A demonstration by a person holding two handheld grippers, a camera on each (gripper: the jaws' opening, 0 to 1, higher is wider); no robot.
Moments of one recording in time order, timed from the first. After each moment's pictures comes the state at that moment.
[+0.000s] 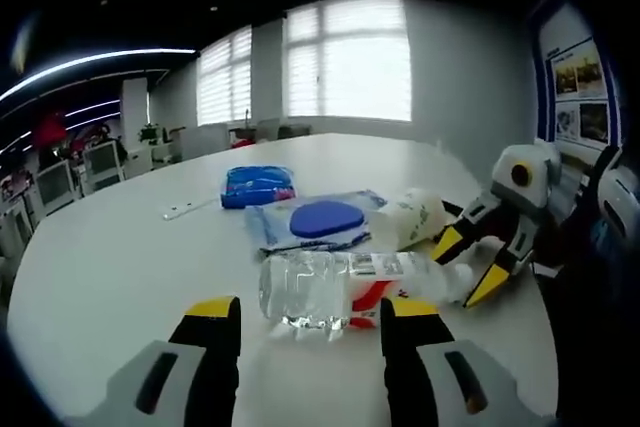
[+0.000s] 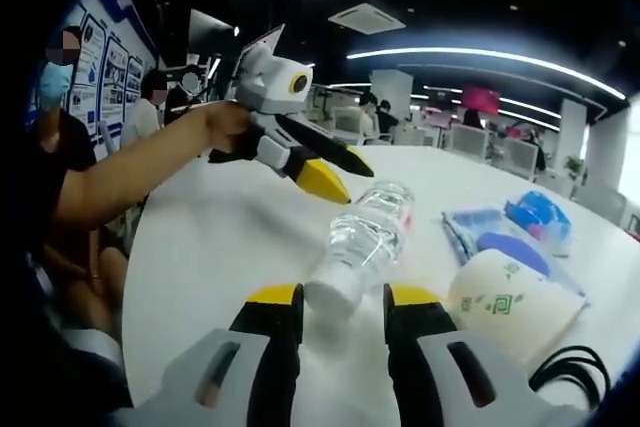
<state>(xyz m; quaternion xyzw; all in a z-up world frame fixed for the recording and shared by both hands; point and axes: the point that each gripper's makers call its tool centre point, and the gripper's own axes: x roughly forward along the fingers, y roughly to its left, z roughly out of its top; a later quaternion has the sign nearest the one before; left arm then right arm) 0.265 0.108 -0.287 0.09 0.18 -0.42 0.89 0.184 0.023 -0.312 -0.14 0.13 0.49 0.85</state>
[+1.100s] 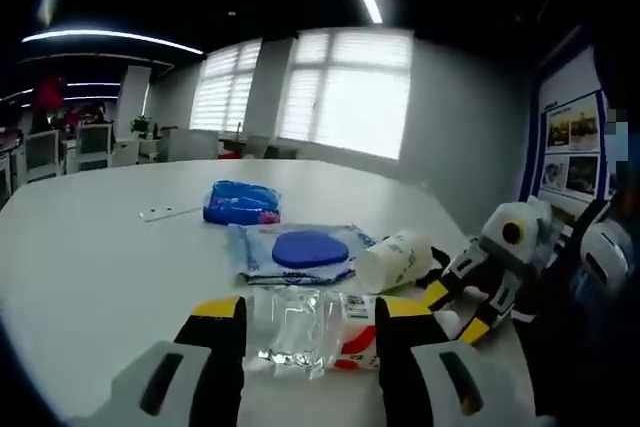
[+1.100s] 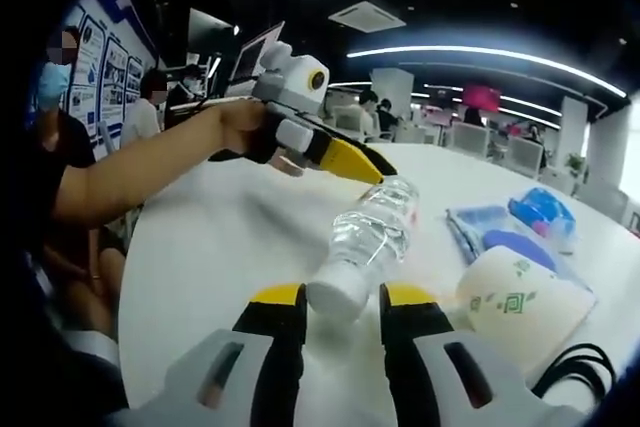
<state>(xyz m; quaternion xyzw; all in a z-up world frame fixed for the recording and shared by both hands) 0.273 0.088 -0.275 -0.01 0.16 -0.45 0.88 0.185 0.026 -0.316 -0.14 0.13 0.49 0.85</state>
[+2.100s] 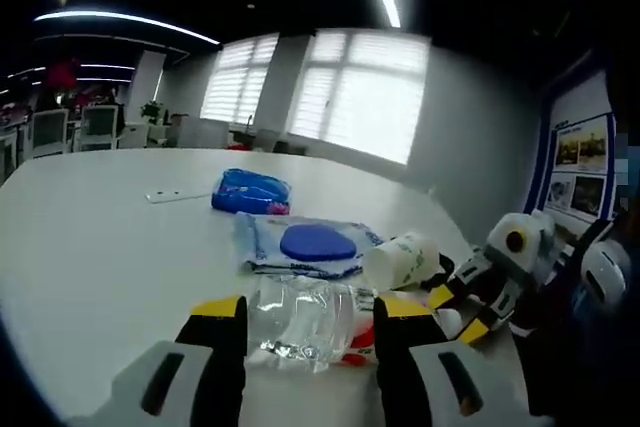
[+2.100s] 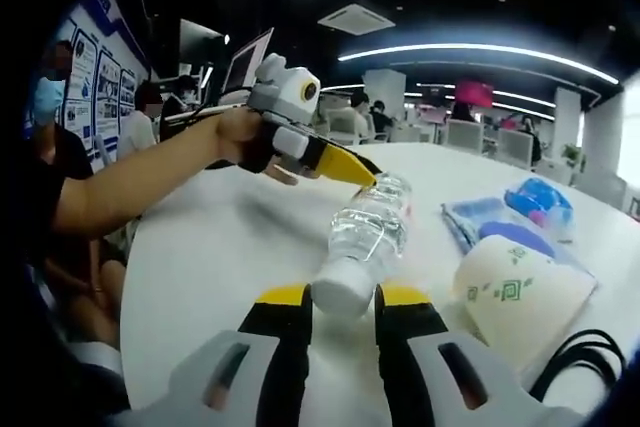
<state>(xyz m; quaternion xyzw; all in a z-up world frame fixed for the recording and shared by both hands) 0.279 0.096 -0.284 -0.04 0.18 -0.44 0.88 0.186 0.022 -0.316 -0.11 0.13 0.48 0.86</state>
